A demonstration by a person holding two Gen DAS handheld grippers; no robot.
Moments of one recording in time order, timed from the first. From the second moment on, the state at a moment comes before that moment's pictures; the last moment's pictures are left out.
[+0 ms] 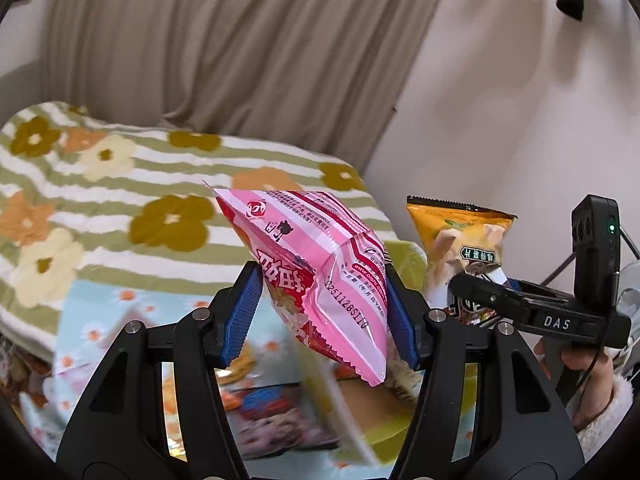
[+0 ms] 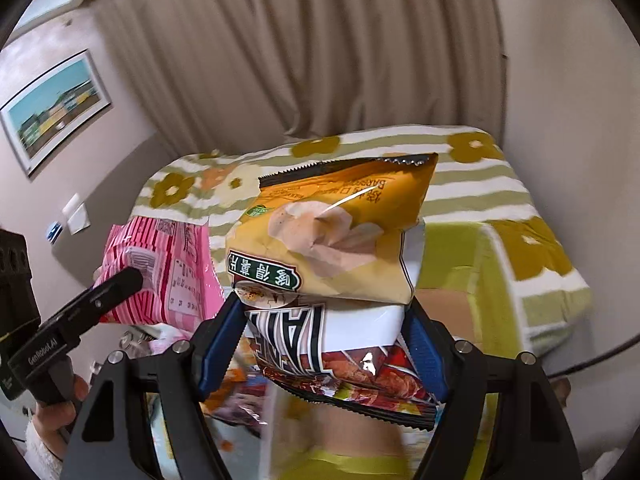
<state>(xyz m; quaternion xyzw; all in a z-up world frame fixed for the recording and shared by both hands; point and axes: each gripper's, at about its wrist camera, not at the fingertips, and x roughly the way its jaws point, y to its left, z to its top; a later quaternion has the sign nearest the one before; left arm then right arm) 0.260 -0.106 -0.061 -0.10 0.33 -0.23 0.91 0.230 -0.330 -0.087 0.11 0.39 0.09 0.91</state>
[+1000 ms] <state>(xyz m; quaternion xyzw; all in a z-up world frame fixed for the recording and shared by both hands) 0.273 -0.203 -0.135 -0.03 0.45 -0.20 0.87 0.250 -0.419 -0.159 0.14 0.47 0.09 0.87</state>
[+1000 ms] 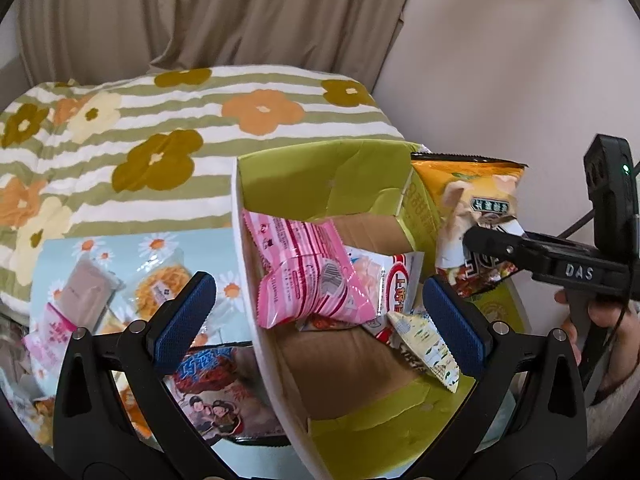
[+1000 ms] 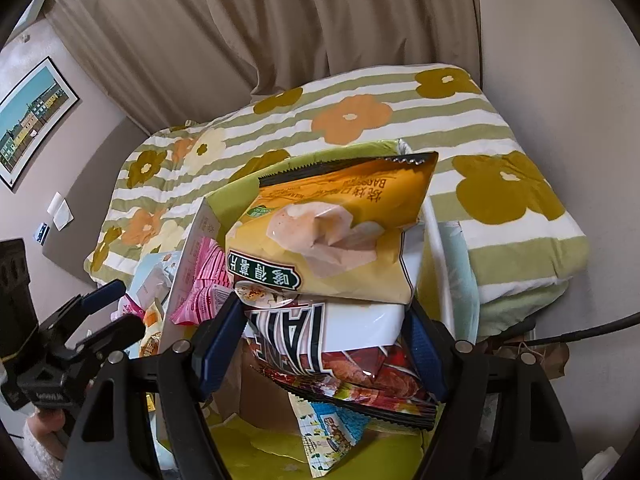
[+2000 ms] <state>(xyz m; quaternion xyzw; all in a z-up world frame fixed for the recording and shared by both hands) 0.190 -0.132 -0.102 -0.06 0.39 -0.12 0.91 0.220 -0.366 -0.118 0.08 0.39 0.15 0.90</state>
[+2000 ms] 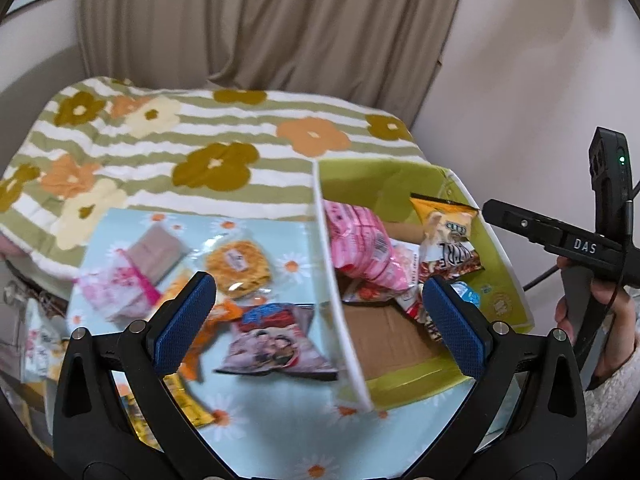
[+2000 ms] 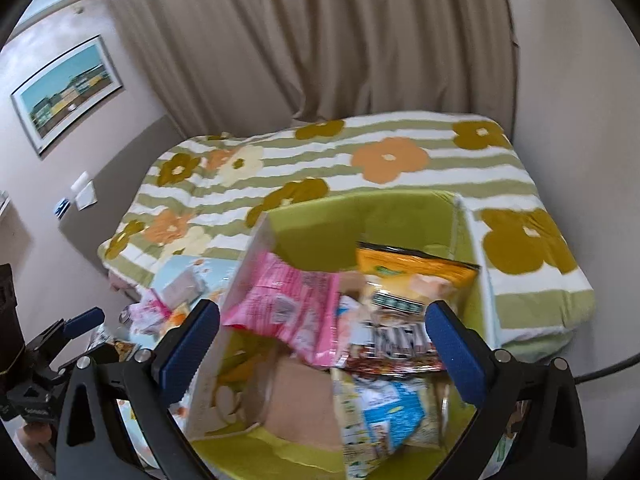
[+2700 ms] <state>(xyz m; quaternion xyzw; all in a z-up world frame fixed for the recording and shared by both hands) 0.113 0.078 -0.100 -0.06 0.41 -0.03 0.91 0.153 -0.159 -0.119 0.06 0.41 0.23 0.88</state>
